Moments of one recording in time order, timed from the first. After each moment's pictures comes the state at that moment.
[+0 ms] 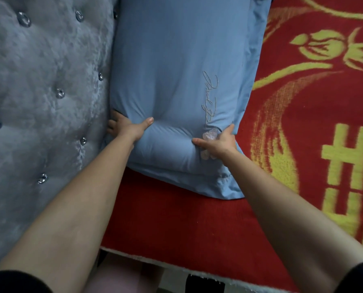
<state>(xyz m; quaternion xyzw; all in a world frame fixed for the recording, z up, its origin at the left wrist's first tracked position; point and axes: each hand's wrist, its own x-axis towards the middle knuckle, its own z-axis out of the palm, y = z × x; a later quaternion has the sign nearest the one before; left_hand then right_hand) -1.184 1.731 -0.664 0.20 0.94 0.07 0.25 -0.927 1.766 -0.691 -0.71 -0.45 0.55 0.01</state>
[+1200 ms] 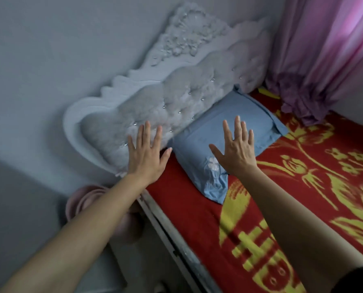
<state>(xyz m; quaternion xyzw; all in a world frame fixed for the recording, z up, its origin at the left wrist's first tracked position) -0.837 1.394 -0.255 0.34 0.93 0.03 -0.13 -0.710 1.631 -0.284 -0.26 -0.95 0.06 0.15</state>
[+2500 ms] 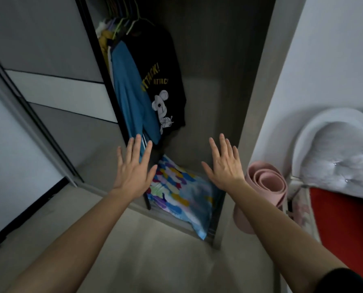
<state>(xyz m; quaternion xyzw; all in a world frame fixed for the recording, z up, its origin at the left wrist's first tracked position) -0.475 0.665 -0.225 -0.14 0.97 -0.07 -0.18 -0.629 0.909 -0.236 0.30 -0.94 0.07 0.11</state>
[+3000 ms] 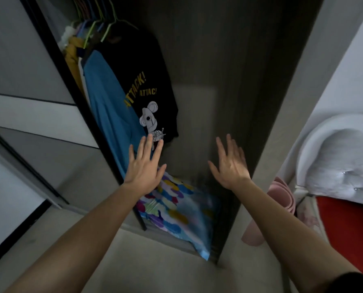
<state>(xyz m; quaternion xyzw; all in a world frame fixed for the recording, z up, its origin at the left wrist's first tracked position) -0.651 0.598 -0.221 -0.08 0.98 -0.07 -0.15 -0.767 0.851 -0.232 0.25 -0.96 0.10 0.07</state>
